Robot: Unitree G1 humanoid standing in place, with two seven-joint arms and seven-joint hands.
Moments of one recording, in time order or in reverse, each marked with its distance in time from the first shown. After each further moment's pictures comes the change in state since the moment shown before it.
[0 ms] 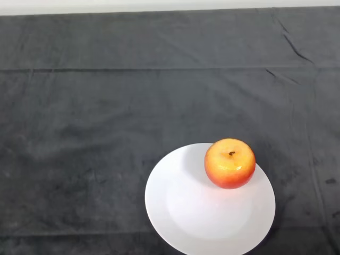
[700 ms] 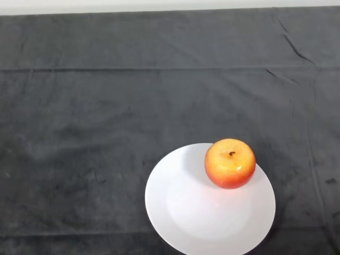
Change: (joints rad) left arm 0.000 0.000 0.000 0.031 -0.017 -0.020 0.000; right arm 0.000 0.000 0.000 0.000 0.000 0.000 0.000
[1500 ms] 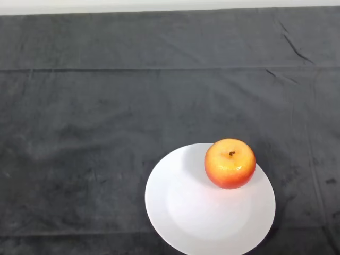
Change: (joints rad) left arm 0.000 0.000 0.000 0.000 0.000 0.000 0.000; right arm 0.000 0.000 0.000 0.000 0.000 0.000 0.000
